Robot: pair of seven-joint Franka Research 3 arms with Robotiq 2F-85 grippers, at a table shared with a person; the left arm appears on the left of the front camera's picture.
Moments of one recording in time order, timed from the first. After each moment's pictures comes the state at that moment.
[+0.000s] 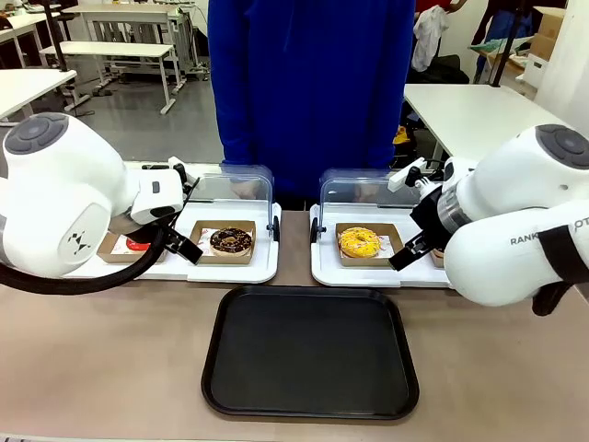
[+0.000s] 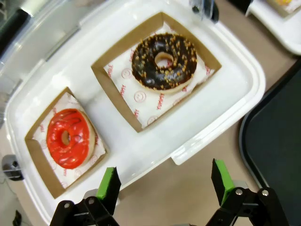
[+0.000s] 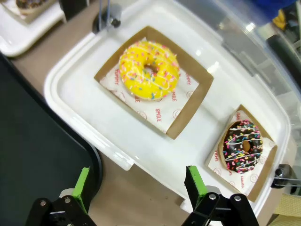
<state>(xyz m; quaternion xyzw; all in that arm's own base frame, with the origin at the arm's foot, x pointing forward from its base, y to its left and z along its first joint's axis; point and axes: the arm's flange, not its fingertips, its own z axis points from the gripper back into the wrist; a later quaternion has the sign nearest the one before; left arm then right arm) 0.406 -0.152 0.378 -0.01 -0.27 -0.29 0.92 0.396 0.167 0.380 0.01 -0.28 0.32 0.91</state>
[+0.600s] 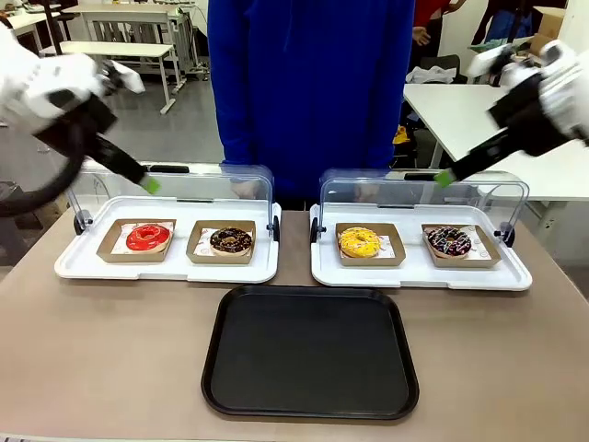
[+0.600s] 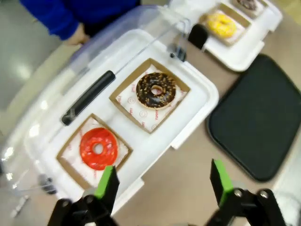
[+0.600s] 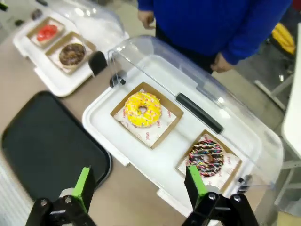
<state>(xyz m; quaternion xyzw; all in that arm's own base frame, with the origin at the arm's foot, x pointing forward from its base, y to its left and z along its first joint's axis) 0.422 -0.051 0.518 -0.15 -0.28 -0.38 0.87 0.394 0.068 0.537 0.14 -0.32 0.33 0.88</state>
